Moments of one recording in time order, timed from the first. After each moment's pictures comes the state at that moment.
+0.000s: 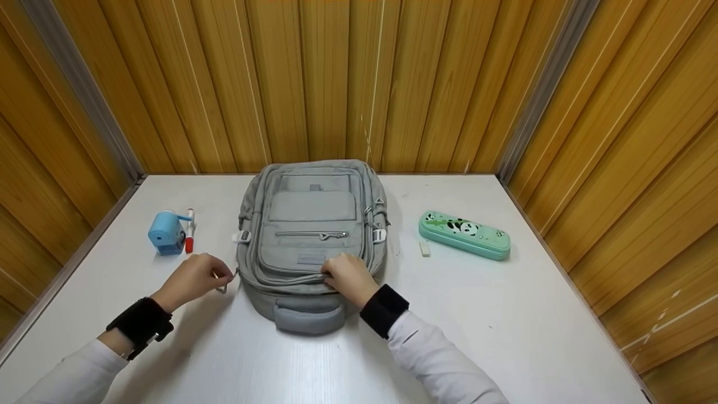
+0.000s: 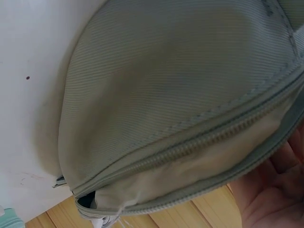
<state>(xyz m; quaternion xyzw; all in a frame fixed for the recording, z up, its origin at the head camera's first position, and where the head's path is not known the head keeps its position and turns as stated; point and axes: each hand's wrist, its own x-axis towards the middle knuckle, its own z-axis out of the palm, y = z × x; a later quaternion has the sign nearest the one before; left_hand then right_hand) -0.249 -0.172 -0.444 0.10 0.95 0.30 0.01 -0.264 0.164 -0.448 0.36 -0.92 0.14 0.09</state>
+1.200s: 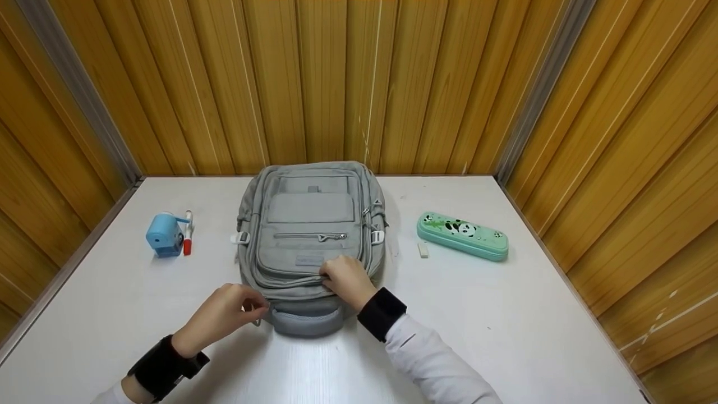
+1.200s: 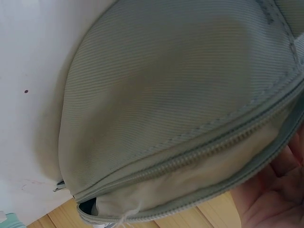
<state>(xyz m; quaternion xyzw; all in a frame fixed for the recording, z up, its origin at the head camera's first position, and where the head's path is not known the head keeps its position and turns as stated) -0.188 -0.102 -0.442 0.23 0.91 0.34 -0.02 -0.261 0.162 -0.450 0.35 -0.92 0.14 0.10</state>
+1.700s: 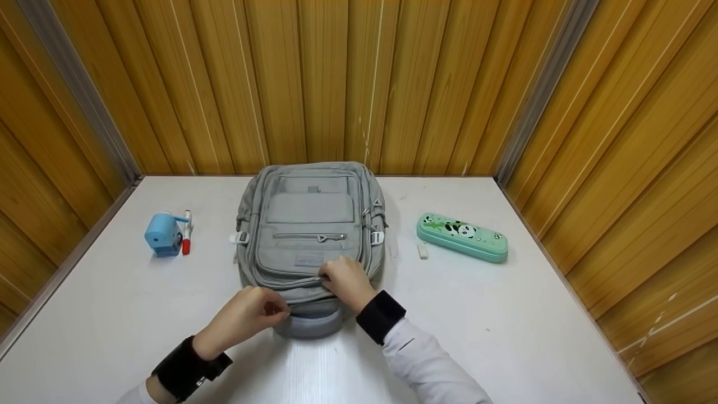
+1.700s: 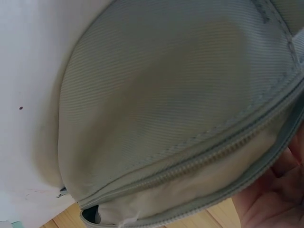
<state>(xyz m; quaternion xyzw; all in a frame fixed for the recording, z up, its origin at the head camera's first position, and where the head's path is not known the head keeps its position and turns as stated) -0.187 -0.067 -0.441 0.26 0.90 0.35 -0.04 -0.262 0.162 -0.451 0.33 -0.93 0.14 0.11</state>
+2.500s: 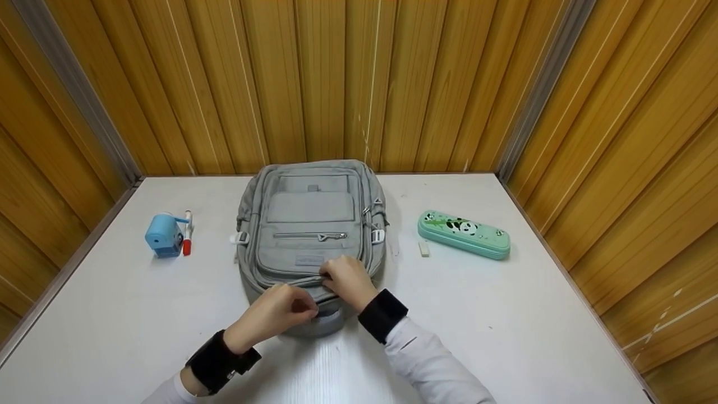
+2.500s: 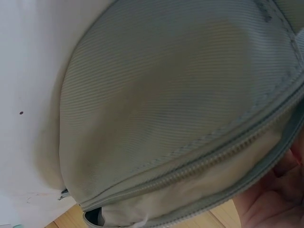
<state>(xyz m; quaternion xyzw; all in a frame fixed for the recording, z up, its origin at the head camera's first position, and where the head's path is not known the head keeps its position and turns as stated) -0.197 -0.027 -0.443 0.28 0.89 0.35 -0.02 -0.262 0.163 -0.454 0.32 -0.93 0.16 0.11</state>
